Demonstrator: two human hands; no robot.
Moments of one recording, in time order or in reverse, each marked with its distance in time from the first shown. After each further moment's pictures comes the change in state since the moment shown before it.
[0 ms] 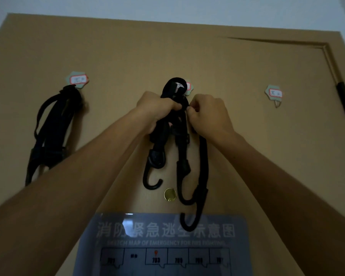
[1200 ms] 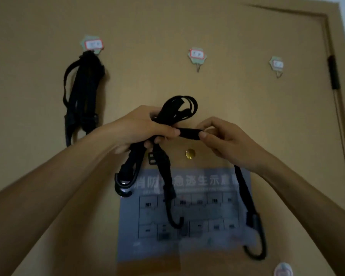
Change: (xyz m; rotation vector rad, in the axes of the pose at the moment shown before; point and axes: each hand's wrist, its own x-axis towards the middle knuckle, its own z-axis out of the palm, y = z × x) left_hand -0.093 -0.050 -0.098 0.199 -0.575 0.018; right_hand -0.127 -0.025 -0.030 0.611 -0.503 0.104
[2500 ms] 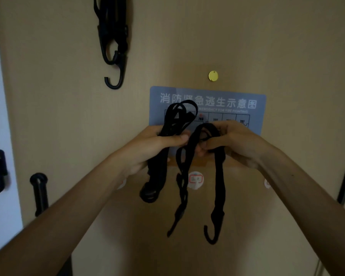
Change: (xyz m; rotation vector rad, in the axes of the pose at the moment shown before) left_hand -0.152 -0.080 0.078 -0.341 -0.002 -0.353; right_hand -0.115 -0.017 0.086 0.531 -0.285 0.550
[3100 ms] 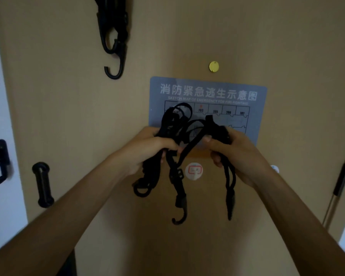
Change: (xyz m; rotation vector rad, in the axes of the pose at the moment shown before) left_hand -0.008 -0.019 0.004 0.045 0.085 -0.082; right_hand -0.027 0.034 0.020 0.086 0.264 -0.091
